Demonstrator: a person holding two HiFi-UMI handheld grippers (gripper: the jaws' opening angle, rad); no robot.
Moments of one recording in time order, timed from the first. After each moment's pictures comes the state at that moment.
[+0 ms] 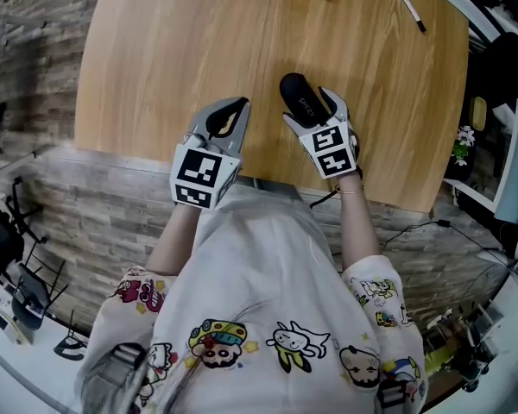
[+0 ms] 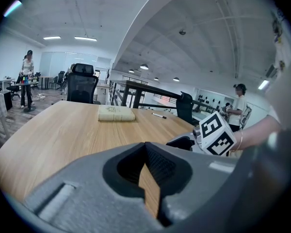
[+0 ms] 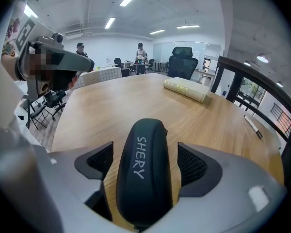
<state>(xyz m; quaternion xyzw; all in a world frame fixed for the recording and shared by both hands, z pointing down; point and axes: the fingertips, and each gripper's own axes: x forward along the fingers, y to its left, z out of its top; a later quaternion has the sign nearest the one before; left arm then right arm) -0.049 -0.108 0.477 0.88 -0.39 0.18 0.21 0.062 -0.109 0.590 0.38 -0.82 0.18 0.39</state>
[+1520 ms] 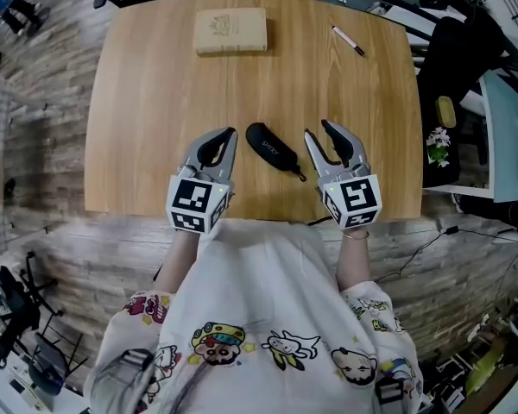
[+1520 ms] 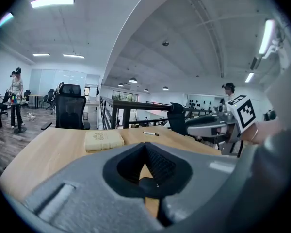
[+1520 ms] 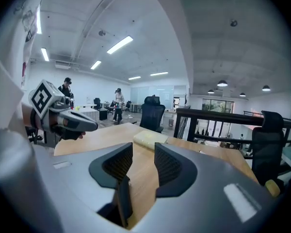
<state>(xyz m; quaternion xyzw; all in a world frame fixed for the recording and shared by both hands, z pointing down) -0.006 -0.121 0.393 0.91 -0.37 0.13 0.12 0.141 -0.103 0.383 0.55 -0.82 0.07 0.16</state>
